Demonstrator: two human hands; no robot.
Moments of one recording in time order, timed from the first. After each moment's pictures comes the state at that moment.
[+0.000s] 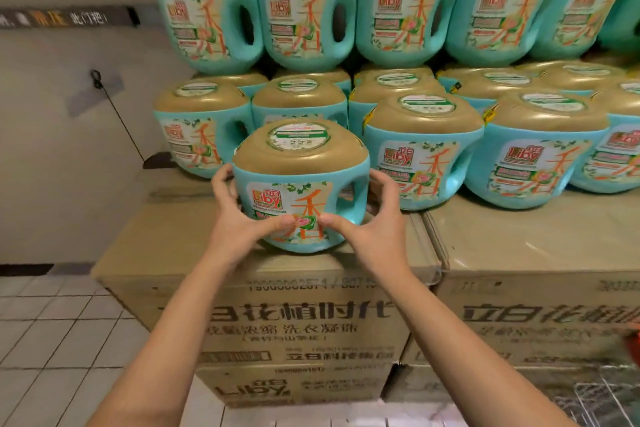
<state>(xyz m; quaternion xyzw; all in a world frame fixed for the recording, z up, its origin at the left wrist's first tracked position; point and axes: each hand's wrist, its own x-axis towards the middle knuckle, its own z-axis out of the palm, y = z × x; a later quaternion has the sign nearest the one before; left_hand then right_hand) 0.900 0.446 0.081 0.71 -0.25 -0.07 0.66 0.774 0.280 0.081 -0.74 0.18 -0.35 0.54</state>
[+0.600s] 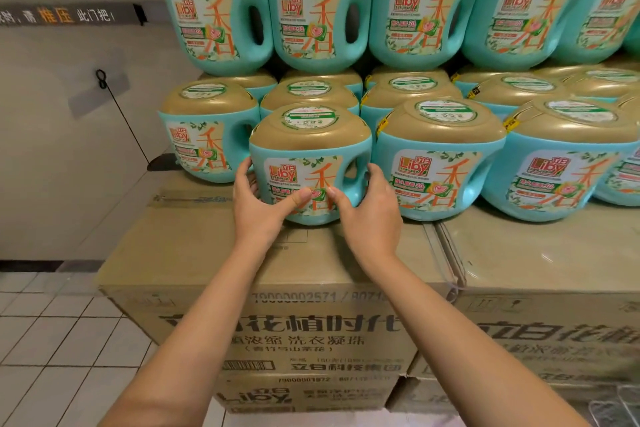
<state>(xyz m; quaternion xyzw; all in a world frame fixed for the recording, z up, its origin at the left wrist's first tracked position) 0.931 0.405 0.070 0.73 -0.15 0.01 0.67 0.831 0.277 0.082 -0.82 0.29 -0.36 0.32</state>
